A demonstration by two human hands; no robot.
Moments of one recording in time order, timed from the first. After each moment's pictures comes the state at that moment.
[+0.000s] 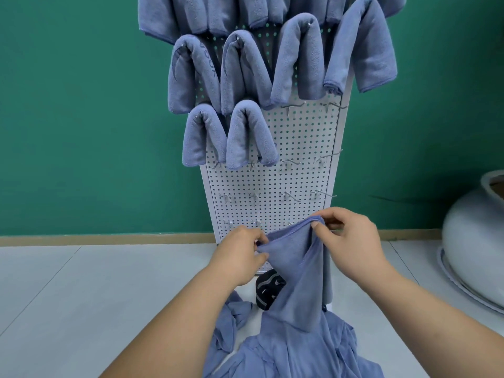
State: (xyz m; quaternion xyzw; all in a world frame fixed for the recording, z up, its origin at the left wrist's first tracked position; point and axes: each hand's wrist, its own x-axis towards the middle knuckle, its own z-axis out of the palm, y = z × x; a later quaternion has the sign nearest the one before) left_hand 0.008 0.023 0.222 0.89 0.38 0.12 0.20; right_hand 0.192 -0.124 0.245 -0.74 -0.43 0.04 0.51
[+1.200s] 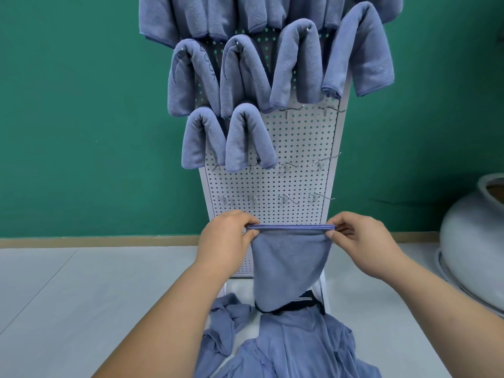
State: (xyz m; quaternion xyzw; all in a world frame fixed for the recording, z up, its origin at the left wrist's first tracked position) left_hand -0.001 0.036 0.240 0.88 0.35 0.29 0.11; right_hand 0.239 -0.138 0.243 -0.78 -0.50 0.07 0.37
